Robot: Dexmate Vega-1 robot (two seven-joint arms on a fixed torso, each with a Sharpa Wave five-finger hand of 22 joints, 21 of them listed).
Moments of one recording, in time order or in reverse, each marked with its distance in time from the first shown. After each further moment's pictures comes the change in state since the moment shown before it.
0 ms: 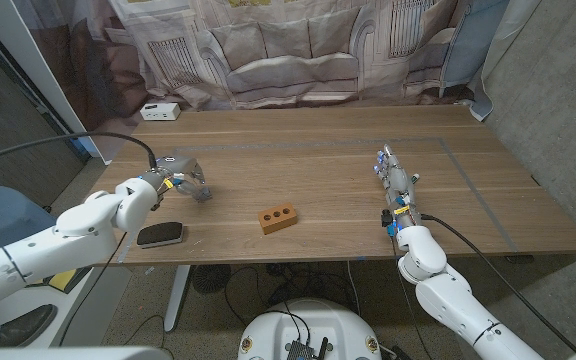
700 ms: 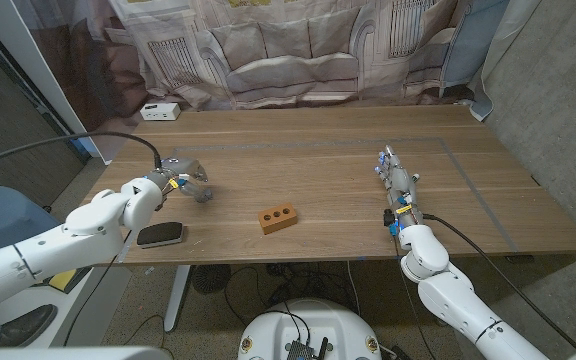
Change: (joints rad) left arm -0.065 -0.010 0.069 0.002 0.022 0.026 -0.033; left_hand -0.066 -0.005 -0.019 0.019 -0.005 -0.101 0.005 -0.017 0.000 -0.041 -0.041 -0.018 0.136 -0.061 0.011 0.000 0.005 -0.033 0.033 0.000 0.000; right arm 0.006 -0.006 0.003 0.009 0.022 -0.007 0.011; right_hand 0.000 0.000 0.000 0.000 0.000 0.000 0.000 0.000 0.000 0.004 0.004 0.000 0.000 0.000 0.000 0.000 0.000 0.000 0.000 0.000 0.000
